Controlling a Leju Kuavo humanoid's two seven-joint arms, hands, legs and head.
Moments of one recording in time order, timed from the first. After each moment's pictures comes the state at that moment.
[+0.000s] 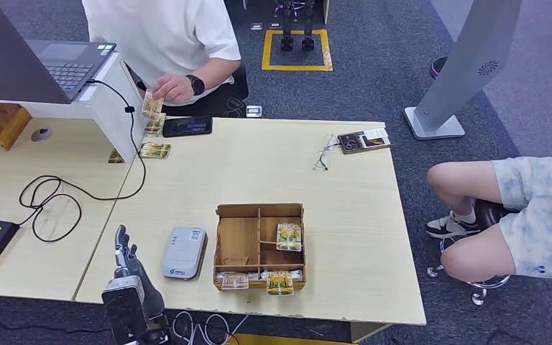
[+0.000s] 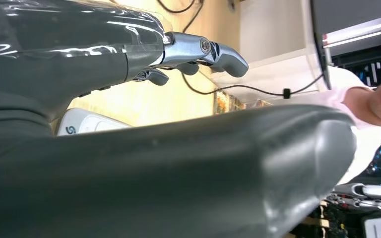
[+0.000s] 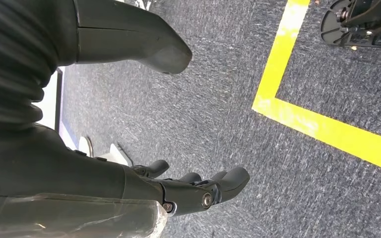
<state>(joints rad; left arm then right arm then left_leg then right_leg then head) 0.20 -0.21 -0.19 -1.64 -0.17 0.67 -0.46 -0.03 0.19 -0.91 -0.22 1.34 -0.24 0.16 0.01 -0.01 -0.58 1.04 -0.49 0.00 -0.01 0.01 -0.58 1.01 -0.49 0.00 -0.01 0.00</state>
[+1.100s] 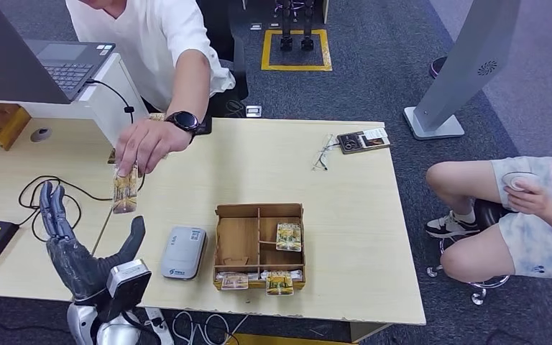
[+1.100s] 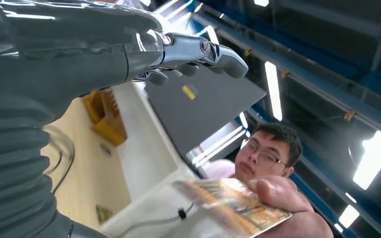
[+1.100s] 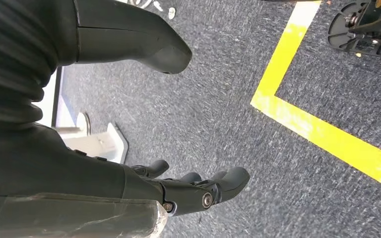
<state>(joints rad) 0.03 -0.27 0.18 -1.69 -0.80 0.67 -0.63 -0.04 0.19 -0.89 -0.22 1.44 -0.19 0.16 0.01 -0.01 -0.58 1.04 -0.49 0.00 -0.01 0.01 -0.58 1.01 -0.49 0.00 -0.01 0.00</state>
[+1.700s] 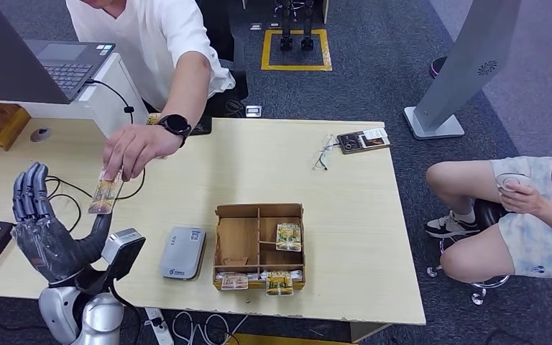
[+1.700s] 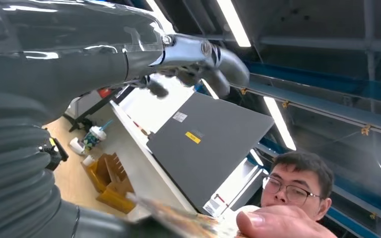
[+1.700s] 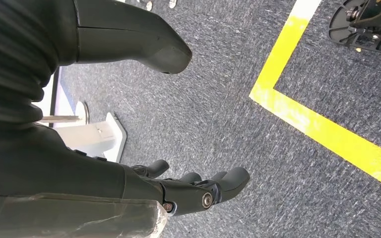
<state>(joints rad) -0.05 -0.28 0.33 -1.69 -1.07 0.67 -0.51 -0.05 0.18 -0.87 -0.22 1.46 -0.19 0.16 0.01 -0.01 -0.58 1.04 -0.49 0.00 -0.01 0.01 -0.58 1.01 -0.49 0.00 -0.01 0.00</state>
